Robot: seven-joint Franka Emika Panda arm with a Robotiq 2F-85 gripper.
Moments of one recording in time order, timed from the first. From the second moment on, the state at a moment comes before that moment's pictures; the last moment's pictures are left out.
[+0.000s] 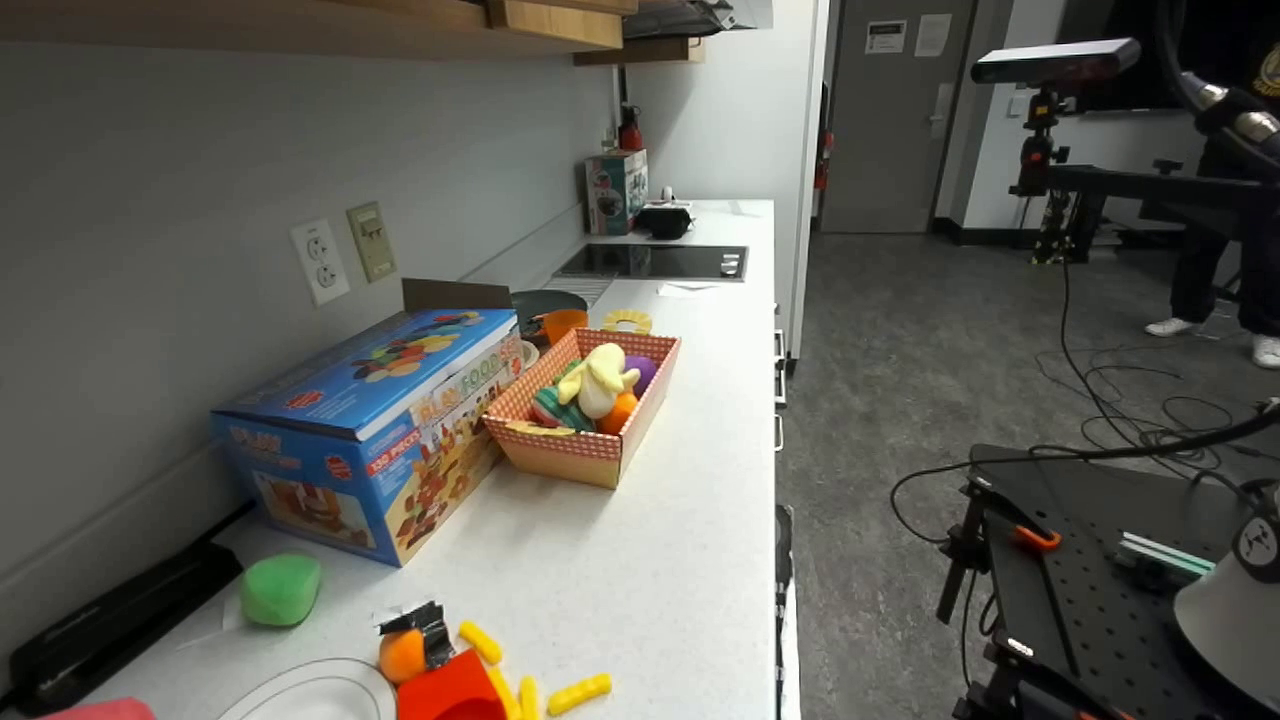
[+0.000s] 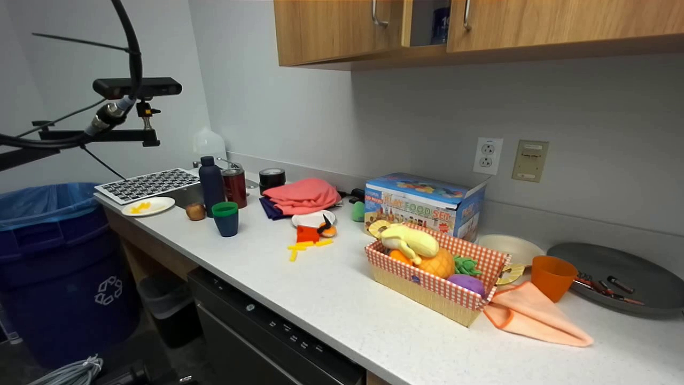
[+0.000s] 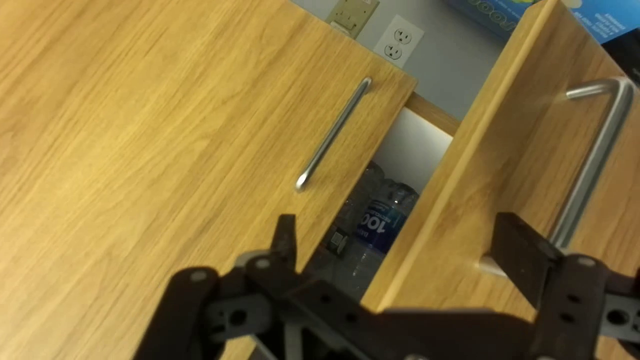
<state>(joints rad) 0.15 -0.51 -0.21 -2.13 -0.12 2.74 -0.63</state>
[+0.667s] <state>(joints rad) 0.23 -0.77 -0.20 -2.20 -0.06 2.42 -0.84</state>
